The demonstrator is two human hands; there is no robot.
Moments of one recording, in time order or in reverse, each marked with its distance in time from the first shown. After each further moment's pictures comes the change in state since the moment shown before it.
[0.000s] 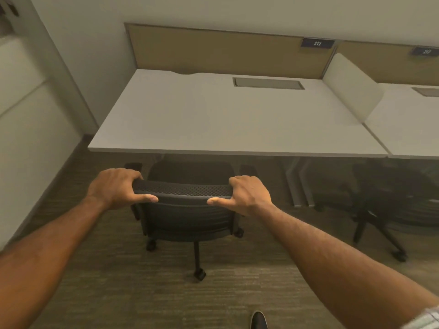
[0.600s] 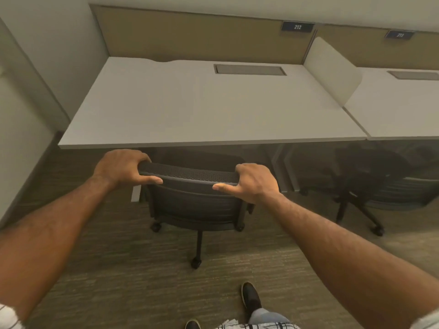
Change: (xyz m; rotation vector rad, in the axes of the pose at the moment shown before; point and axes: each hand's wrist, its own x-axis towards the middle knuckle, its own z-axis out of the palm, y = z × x) left_hand 0.062 0.035 0.008 -0.059 -0.014 0.150; right_hand -0.015 0.043 -0.005 -0.013 0.080 0.114
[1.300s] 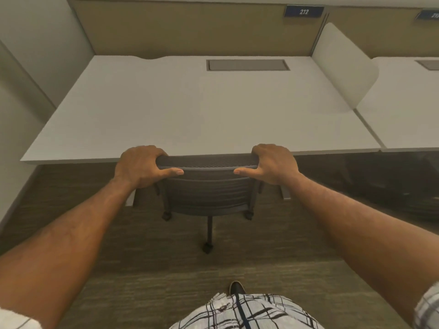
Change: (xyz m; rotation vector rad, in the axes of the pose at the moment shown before) left_hand 0.160 0.104 0.045 -0.014 0.064 -0.153; right_hand 0.107 0.211 -0.005 -0.034 -0.002 -0.103
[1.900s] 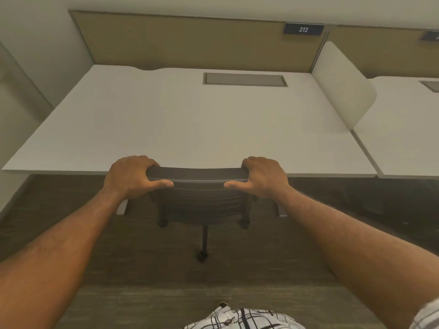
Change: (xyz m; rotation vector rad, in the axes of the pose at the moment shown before) left_hand 0.045 0.032 0.015 0.012 -0.020 -0.073; right_hand 0.031 0.063 0.005 0.021 -0.052 -0.039
